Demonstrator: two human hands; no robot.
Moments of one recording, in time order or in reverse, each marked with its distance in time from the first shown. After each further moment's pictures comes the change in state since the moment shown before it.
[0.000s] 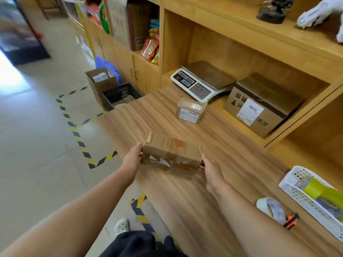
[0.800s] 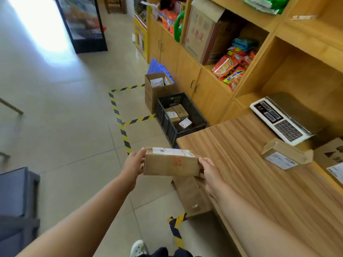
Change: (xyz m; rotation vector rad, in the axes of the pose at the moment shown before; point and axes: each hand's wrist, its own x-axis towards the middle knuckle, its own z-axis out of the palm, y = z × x) left_hand 0.130 0.034 -0.354 -0.251 0.213 -0.085; right_hand -0.013 -0.002 0.400 -0.261 -0.240 -0.075
